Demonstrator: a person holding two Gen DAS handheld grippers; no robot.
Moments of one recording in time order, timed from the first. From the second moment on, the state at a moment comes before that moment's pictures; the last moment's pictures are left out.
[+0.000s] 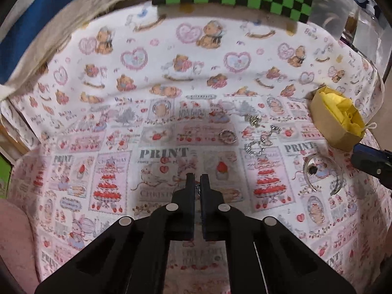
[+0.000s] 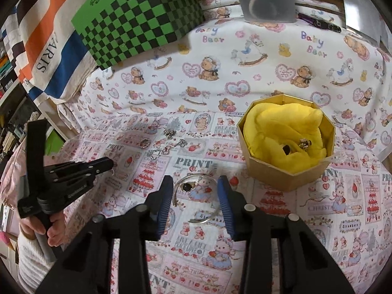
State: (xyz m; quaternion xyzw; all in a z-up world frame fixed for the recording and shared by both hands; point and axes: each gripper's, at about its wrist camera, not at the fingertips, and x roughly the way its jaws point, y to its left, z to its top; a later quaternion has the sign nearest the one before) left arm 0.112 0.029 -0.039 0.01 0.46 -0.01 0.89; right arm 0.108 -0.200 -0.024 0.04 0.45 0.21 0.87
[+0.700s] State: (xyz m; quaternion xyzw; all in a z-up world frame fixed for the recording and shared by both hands) left arm 0.077 0.022 0.009 -0.01 0.40 -0.04 0.91; right arm 0.111 -0.191 -0.061 -0.01 0.47 0.14 0.87
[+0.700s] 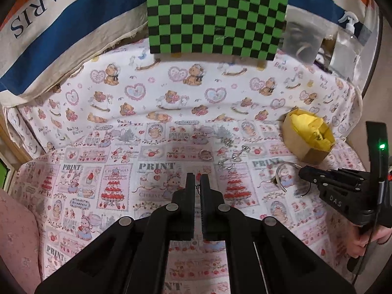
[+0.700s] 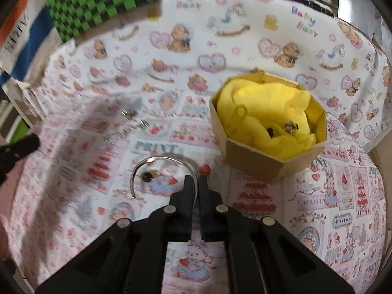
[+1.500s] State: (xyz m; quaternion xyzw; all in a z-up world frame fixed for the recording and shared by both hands) left arm 0.163 -0.134 0.031 -0.02 0.40 -0.16 0.90; right arm 0.149 -0.328 -0.014 0.22 0.38 0.09 0.90
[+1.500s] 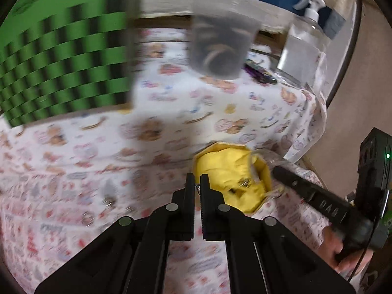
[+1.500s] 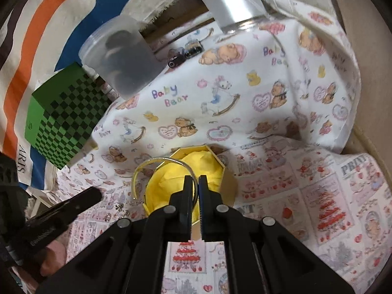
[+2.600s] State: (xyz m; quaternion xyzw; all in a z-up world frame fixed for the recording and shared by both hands) left arm 0.133 -0.093 0.055 -0.01 0.34 -0.14 0.93; right arm 0.168 -0.309 -0.035 0.26 0.37 0.17 0.88
